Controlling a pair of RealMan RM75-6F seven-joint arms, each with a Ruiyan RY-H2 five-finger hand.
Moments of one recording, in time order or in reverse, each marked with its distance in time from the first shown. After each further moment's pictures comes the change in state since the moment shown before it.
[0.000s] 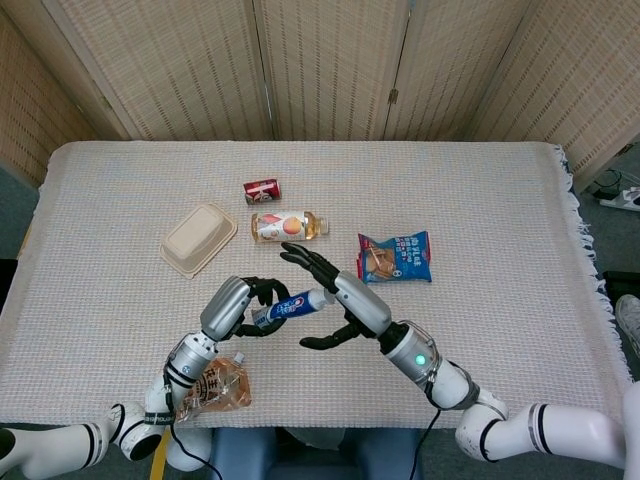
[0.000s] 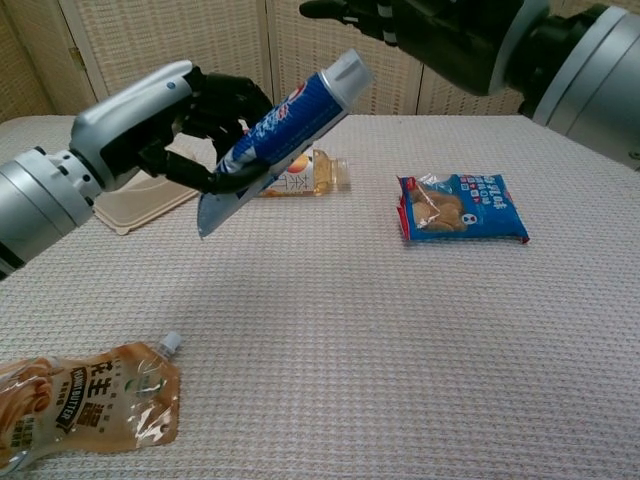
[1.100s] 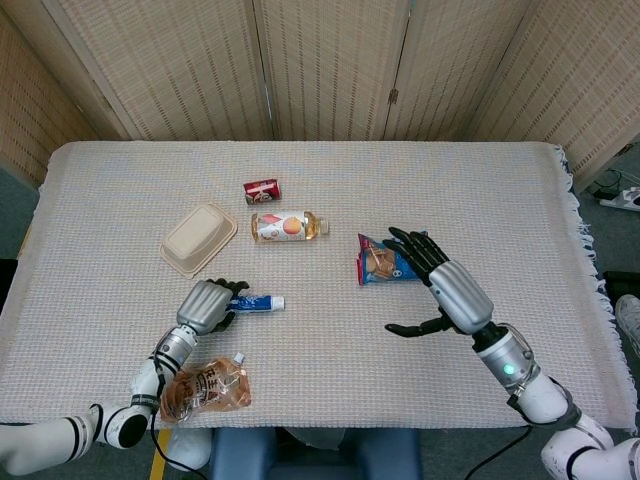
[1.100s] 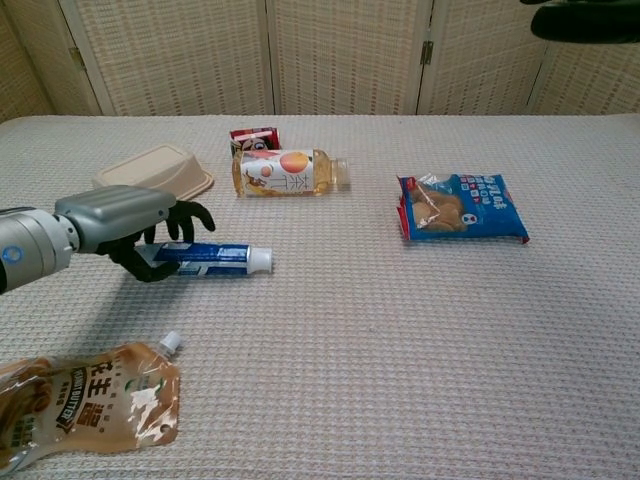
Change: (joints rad) left arm -0.017 0.080 0.024 -0.007 -0.445 -0.365 0.808; right arm -0.207 0.323 -0.107 -0.075 0.010 0.098 -0.319
